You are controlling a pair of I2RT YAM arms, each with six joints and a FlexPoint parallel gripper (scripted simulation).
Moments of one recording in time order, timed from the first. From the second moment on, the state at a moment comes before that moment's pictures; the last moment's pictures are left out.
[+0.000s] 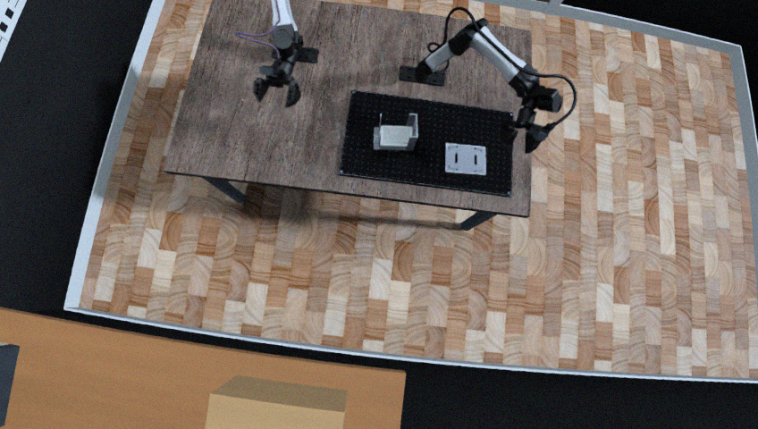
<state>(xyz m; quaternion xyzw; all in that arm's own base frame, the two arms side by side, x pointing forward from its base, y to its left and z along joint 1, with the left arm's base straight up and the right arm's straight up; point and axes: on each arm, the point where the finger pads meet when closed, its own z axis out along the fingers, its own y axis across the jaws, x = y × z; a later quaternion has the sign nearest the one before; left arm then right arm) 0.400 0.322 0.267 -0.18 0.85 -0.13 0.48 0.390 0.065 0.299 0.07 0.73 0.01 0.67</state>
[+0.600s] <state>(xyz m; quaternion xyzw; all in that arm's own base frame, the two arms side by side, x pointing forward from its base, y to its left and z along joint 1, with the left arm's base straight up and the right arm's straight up) 0.439 0.075 0.201 0.22 0.93 -0.08 0.30 0.257 0.219 0.305 -0.25 0.76 0.19 0.56</state>
